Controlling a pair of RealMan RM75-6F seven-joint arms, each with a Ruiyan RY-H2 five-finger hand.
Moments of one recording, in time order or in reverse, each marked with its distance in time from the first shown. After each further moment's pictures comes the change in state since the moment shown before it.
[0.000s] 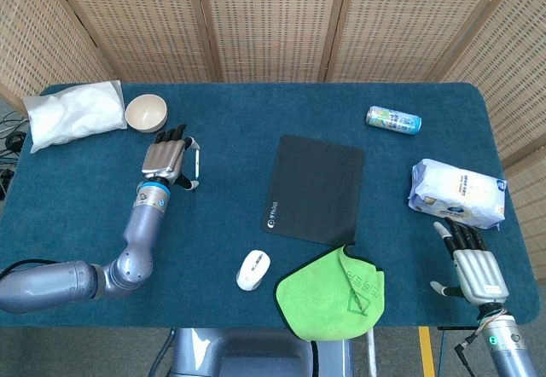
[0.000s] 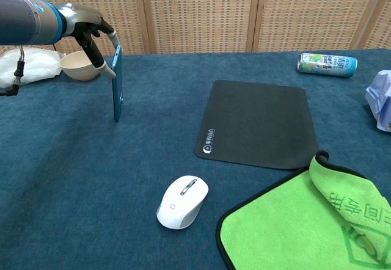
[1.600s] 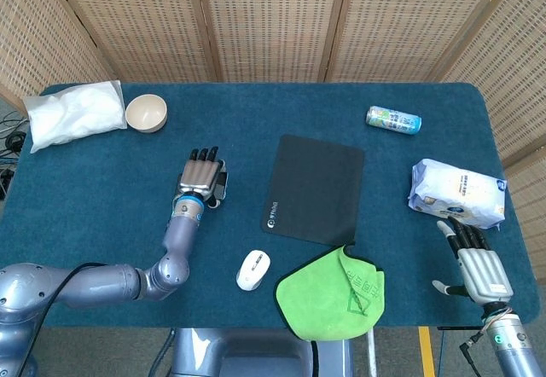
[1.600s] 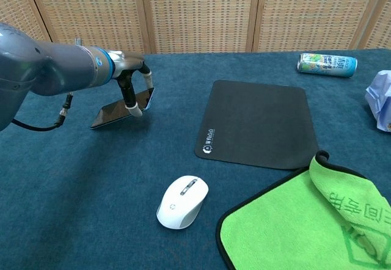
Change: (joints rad) left arm -0.067 -0.244 0.025 0.207 0.004 -0.048 0.217; right arm 0.002 0.018 0.002 0.014 -0.008 -0.011 0.084
